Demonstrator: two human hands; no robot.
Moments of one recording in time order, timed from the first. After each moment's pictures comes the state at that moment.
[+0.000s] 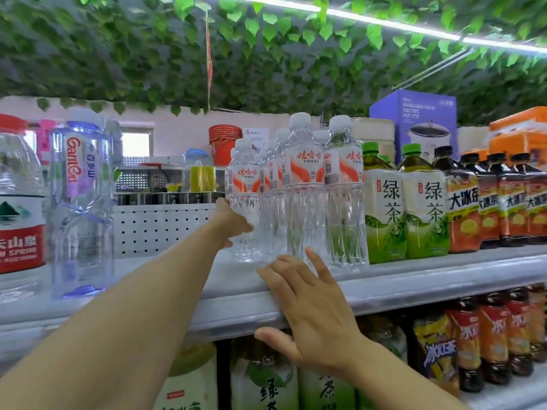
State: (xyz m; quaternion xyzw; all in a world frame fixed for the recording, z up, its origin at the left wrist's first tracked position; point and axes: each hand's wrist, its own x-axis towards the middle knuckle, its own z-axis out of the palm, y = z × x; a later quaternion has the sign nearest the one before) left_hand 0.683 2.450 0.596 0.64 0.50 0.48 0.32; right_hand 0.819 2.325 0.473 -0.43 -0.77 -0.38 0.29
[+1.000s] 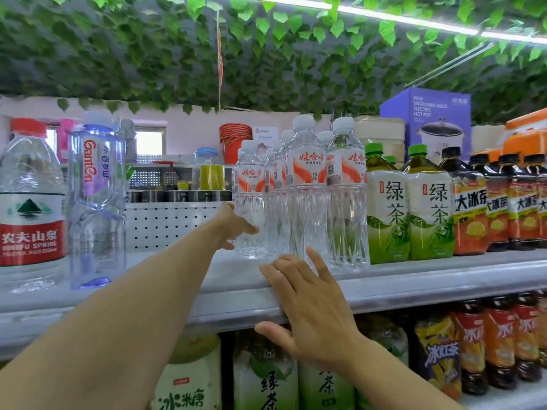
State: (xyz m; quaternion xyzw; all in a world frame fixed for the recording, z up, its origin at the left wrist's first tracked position) left_hand 0.673 2.443 0.594 0.64 0.52 0.44 0.35; right_hand 0.818 2.323 0.473 -0.44 -0.77 -0.36 0.28
